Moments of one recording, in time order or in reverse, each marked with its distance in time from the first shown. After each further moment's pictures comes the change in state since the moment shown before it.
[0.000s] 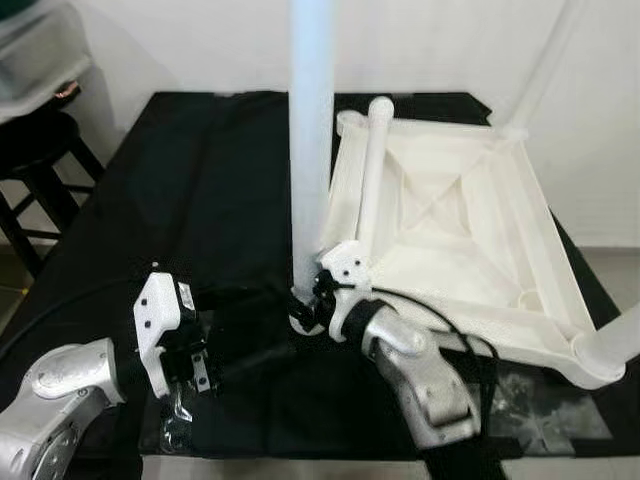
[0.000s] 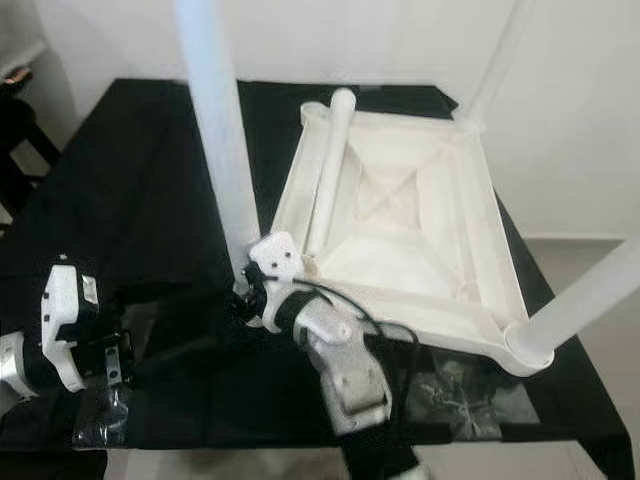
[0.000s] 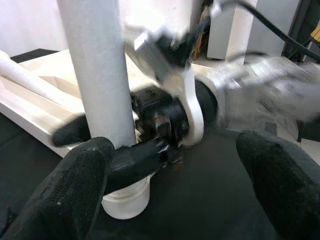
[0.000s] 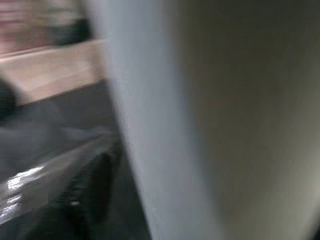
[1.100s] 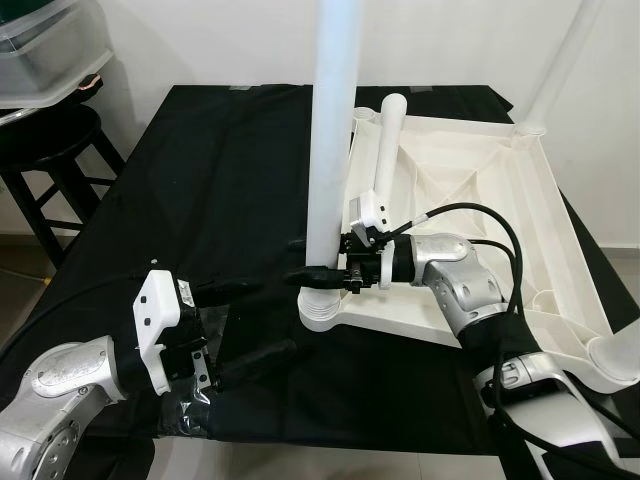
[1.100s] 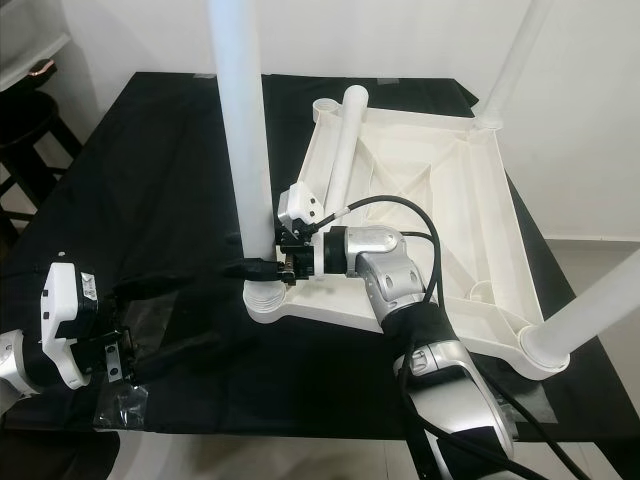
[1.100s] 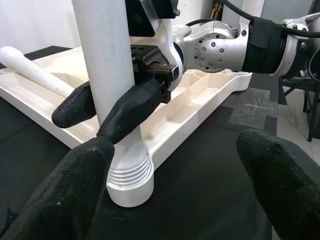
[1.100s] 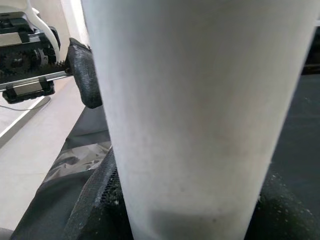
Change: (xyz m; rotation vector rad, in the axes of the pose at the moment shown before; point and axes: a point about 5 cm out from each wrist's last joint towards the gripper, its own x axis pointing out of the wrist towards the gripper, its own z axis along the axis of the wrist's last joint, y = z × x) left arm -0.002 0.000 0.001 0.000 0.002 0.017; right arm -0.007 -0.062 0.023 -0.068 0.034 0.487
